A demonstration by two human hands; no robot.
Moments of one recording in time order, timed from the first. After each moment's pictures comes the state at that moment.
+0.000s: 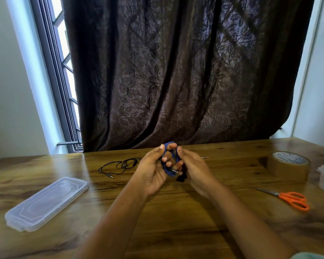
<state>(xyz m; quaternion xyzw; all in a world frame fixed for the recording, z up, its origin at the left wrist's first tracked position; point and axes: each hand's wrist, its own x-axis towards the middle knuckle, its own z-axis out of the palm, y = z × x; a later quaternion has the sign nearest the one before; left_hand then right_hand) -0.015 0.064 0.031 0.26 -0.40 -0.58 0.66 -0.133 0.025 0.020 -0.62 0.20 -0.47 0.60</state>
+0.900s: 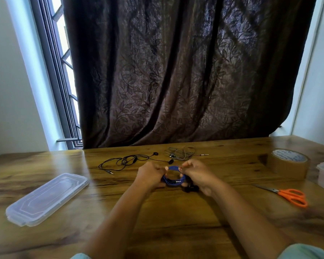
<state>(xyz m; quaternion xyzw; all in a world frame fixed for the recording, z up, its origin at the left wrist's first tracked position) 0.000 0.050 0.005 0.70 -0.44 -0.35 0.44 -0.145 0.005 0.002 -0.61 0.45 -0.33 0.56</state>
